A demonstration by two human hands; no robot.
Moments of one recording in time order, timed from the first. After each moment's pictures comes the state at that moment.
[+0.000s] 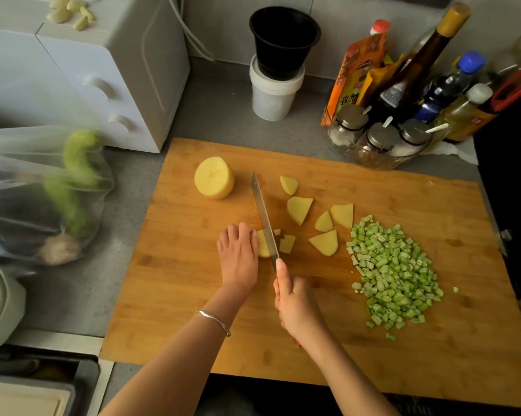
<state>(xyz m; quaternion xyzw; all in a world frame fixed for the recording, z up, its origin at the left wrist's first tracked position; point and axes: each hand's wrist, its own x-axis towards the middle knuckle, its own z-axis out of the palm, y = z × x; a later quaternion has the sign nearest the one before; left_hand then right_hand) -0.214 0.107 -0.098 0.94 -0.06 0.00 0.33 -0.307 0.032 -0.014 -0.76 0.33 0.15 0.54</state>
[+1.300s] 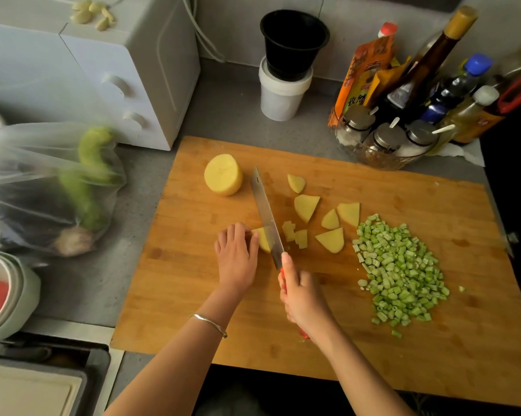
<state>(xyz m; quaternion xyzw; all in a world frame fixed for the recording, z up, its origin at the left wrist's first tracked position) -0.221 0.131 -0.094 0.93 -0.07 0.00 0.36 -0.309 0.032 -0.010 -0.75 0.31 0.15 0.57</state>
